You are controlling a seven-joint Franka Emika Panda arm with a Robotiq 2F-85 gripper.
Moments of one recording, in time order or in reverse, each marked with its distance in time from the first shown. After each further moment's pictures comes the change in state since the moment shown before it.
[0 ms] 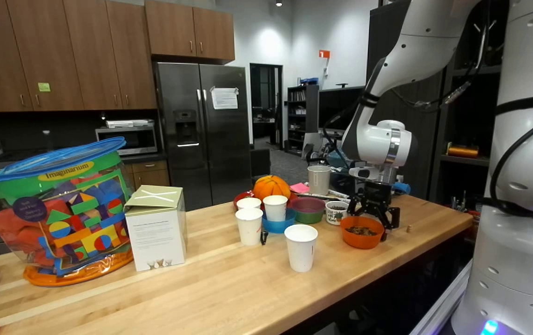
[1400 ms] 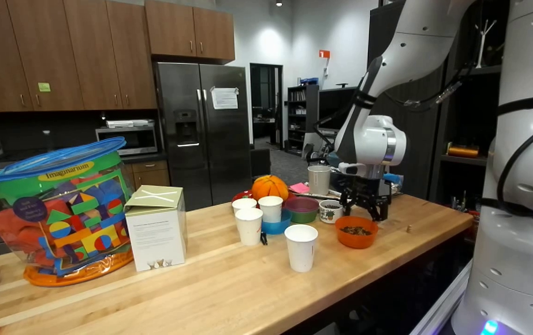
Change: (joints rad) arm 0.066 -0.005 0.003 0.006 -0.171 0.182 0.227
